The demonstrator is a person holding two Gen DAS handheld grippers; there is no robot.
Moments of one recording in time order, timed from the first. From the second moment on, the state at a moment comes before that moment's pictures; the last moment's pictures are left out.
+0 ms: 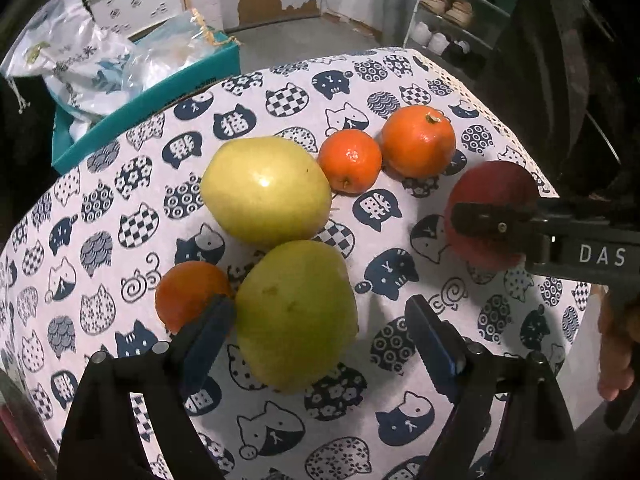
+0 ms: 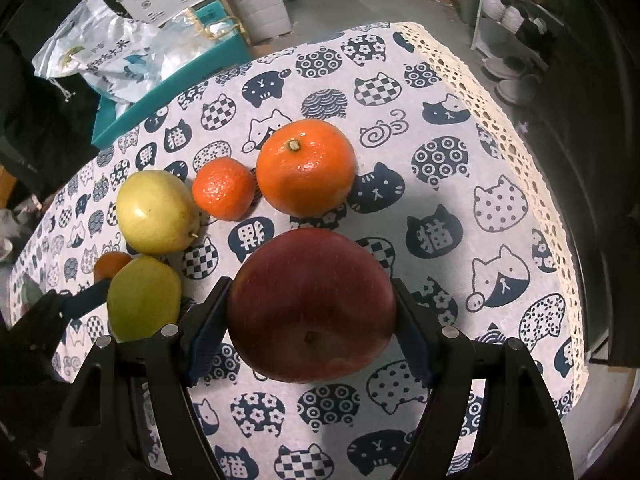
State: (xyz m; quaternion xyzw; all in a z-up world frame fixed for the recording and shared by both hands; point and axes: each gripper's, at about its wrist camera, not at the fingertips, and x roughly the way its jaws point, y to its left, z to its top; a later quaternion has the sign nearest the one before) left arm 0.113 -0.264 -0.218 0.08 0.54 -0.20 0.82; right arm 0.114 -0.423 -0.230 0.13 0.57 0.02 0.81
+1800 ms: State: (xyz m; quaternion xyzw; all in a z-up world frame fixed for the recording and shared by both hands) left arm 0.095 -0.217 -0.221 0.03 0.55 -0.21 0.81; right arm 0.111 -0.400 -0.210 0.12 0.56 0.04 0.82
